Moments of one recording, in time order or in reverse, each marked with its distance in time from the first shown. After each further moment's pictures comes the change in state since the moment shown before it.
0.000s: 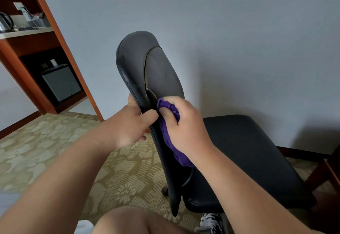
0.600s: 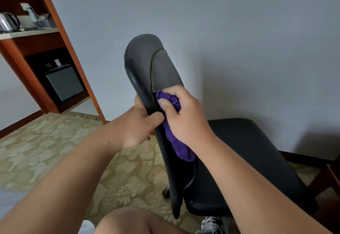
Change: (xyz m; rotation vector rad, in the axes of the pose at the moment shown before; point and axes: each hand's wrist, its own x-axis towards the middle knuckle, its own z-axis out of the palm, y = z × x) left_hand -0.002 0.003 -0.002 0.057 -0.024 0.029; right_hand 0.021 -0.018 0.001 0.070 -0.023 -0.022
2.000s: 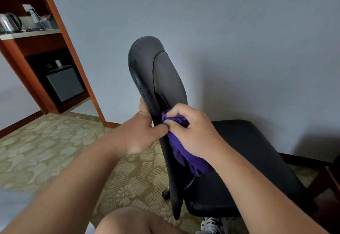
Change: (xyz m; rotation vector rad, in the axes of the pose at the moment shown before) left_hand -0.005 -0.013 0.008 0.042 -0.011 0.070; right_hand -0.024 -0.001 -0.021 0.034 -0.219 0.083
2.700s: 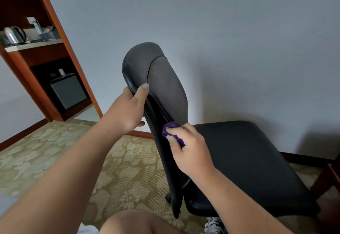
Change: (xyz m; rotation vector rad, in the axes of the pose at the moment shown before) left_hand 0.007 0.029 -0.022 -0.246 0.338 -0.133; right_hand -0.031 0.059 0.037 -0.211 0.330 -0.149
